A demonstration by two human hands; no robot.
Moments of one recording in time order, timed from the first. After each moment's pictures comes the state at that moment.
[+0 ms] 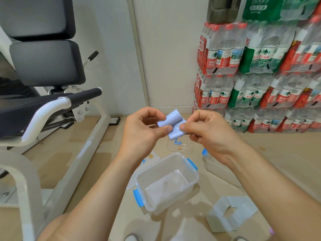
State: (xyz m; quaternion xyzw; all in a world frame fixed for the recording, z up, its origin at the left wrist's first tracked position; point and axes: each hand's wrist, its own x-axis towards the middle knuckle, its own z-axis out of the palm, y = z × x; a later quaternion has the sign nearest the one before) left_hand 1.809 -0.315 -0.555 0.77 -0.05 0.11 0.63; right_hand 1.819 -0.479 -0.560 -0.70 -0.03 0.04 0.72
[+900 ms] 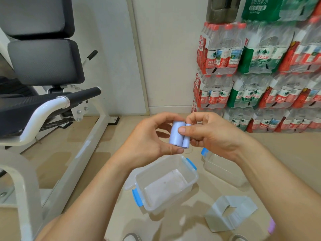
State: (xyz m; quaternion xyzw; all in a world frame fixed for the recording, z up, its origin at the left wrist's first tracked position) left_hand 1.800 -0.314 -0.547 0.84 -0.19 0.00 0.51; right_hand 1.818 -0.491 -0.549 -0.68 -0.08 0.18 0.71
